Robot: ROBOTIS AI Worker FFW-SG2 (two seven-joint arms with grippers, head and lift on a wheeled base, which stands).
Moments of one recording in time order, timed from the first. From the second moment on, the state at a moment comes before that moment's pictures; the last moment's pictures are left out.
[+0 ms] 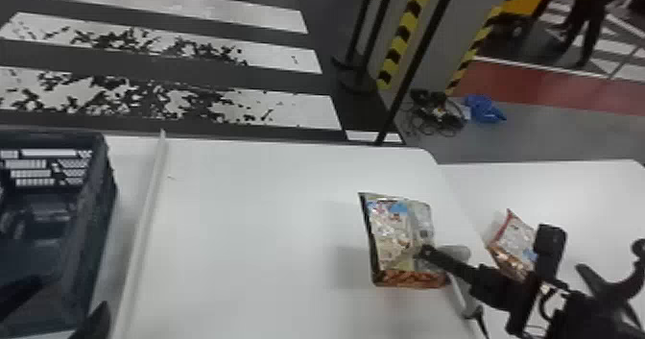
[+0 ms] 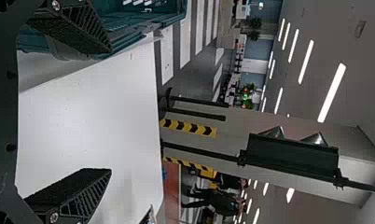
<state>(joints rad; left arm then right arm) 0.69 0.21 0.09 -2.07 0.28 0.02 -0.52 0.24 -0.16 -0.67 -1.90 -0.31 1.01 0.73</state>
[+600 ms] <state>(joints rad) 0.69 0.21 0.07 -2.05 0.27 0.01 -0.52 -0.05 -0.32 -0.77 -1.60 -0.26 1.00 0.65</state>
